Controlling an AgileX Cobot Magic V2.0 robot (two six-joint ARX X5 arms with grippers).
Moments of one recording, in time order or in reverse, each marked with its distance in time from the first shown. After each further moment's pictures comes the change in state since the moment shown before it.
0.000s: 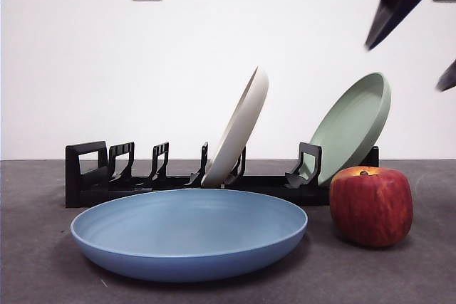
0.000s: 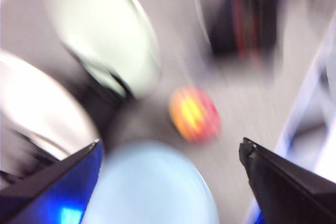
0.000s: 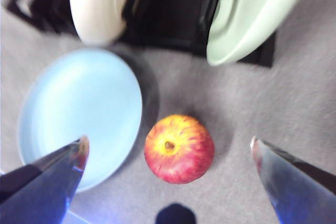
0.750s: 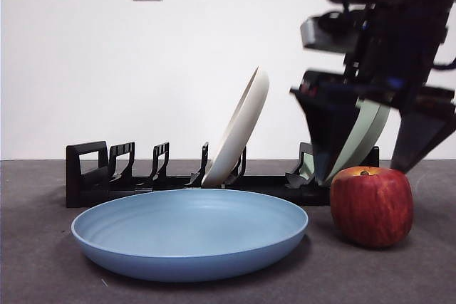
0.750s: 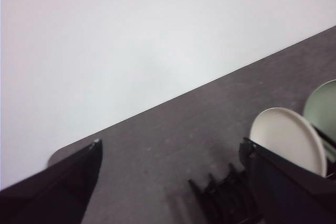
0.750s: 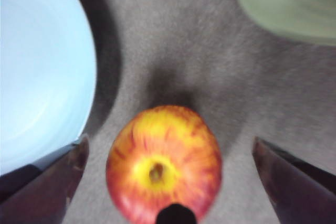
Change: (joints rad) left arm 0.233 -0.340 0.237 -0.256 -0.412 0.066; right arm 0.260 0.476 0.113 0.003 0.314 -0.005
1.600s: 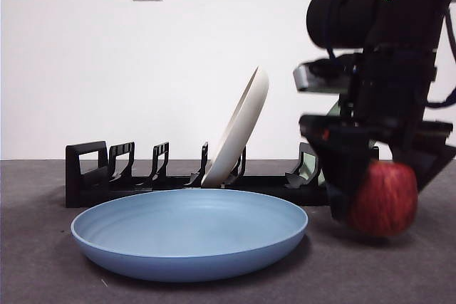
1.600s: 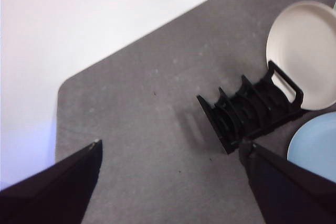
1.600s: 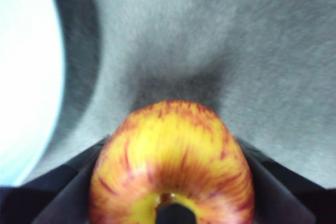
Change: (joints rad) left arm 0.001 -0.021 -0.212 -0.203 -0.042 -0.157; right arm 0.000 0.089 0.001 -0.011 -0.003 0.020
